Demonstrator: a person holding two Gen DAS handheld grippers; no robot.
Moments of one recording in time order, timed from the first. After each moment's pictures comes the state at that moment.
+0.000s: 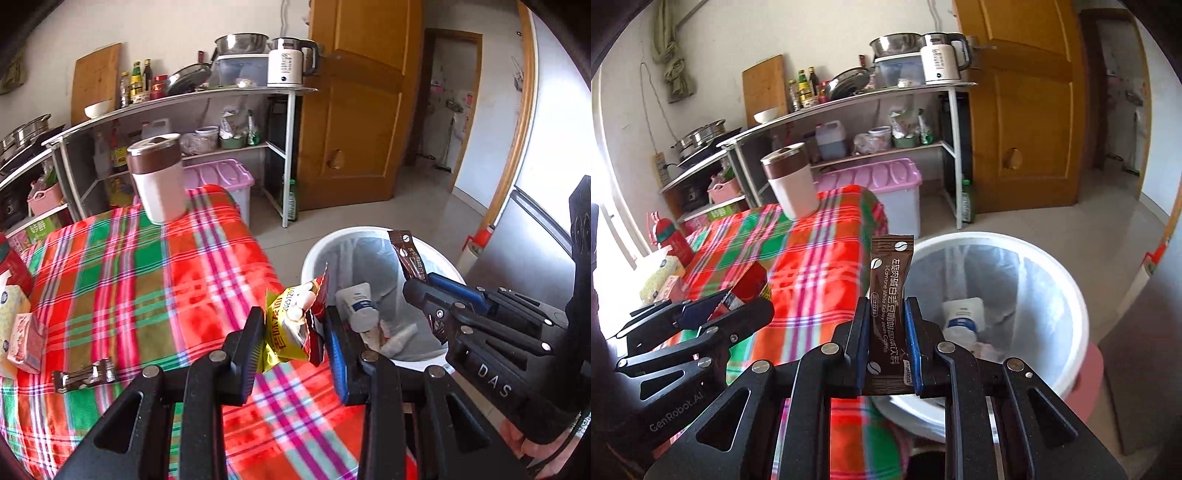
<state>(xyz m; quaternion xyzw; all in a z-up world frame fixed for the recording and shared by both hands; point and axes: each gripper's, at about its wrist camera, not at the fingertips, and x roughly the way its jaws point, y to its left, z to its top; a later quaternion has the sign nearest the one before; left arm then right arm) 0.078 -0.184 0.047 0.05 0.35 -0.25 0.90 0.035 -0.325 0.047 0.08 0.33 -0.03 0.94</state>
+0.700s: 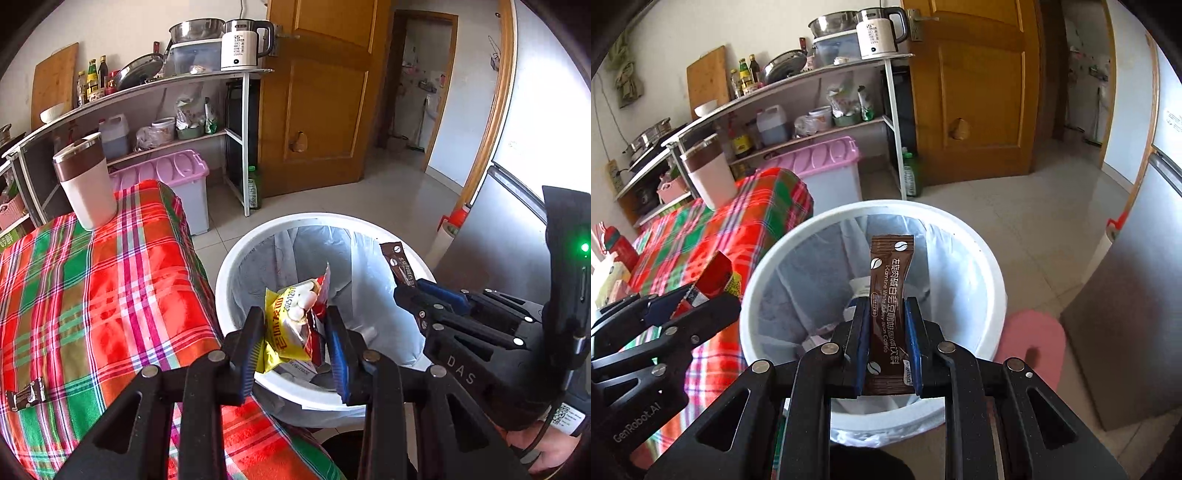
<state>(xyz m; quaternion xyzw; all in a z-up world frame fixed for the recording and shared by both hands) 0.083 -0.260 0.029 0.07 0.37 -0.30 0.88 0.042 -0.405 0.016 0.09 0.38 -0.11 0.91</state>
